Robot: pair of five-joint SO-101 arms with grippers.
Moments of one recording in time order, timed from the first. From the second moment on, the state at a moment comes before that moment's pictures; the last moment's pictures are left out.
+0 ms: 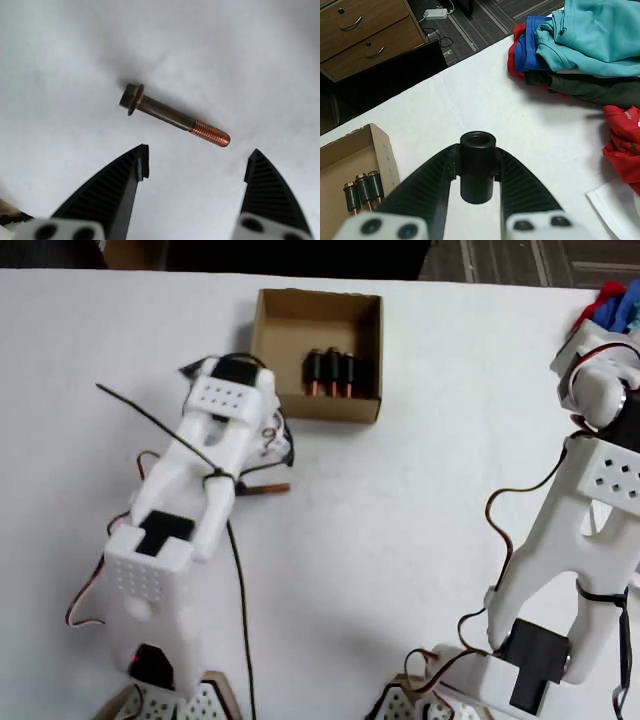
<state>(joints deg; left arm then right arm) 7.9 27.6 -16.2 93.1 56.5 19.1 -9.5 -22.2 75.5 -10.8</state>
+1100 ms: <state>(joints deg) 7.3 38.4 -17.1 92.8 59.0 19.1 -9.5 -22.2 74.3 -10.8</state>
